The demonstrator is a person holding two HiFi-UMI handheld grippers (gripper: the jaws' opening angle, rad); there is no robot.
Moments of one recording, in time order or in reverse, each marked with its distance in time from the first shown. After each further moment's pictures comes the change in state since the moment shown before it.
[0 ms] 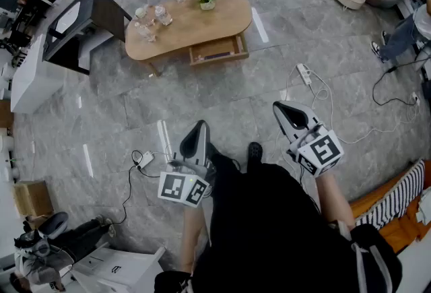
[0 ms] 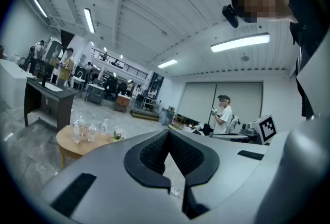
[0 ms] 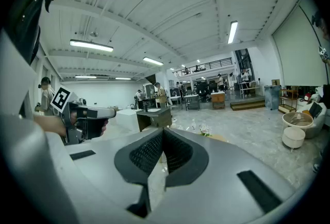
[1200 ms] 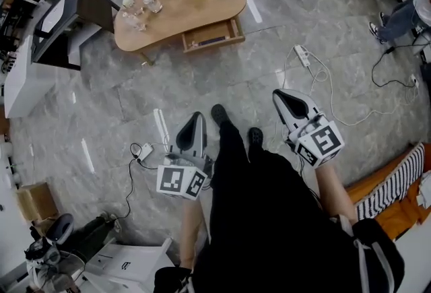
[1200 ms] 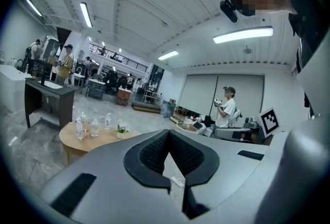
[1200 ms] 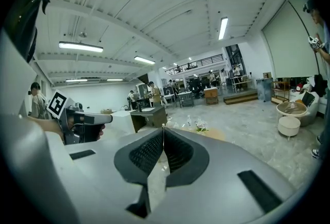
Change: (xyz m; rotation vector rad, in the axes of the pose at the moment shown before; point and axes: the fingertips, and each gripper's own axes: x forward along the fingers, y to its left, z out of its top) left arm 0.018 0.036 -0.025 0.020 0.087 0.007; right arm 0.027 -0.014 -0.022 0.072 0.014 -0.065
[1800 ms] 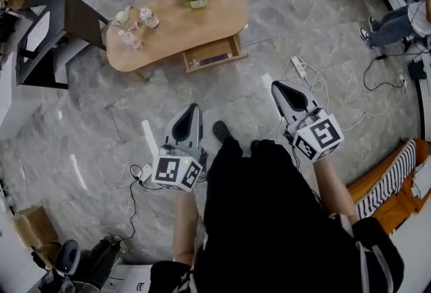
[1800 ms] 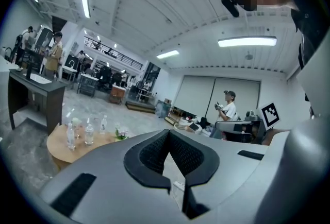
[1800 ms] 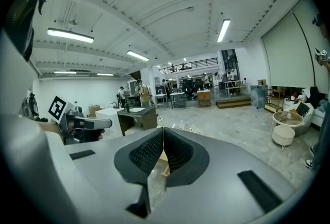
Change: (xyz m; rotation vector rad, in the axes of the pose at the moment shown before) left arm 0.093 0.156 0.048 -0.022 0.006 -0.110; right arm 0.163 -0.018 0.058 -0.047 0.013 -0.115
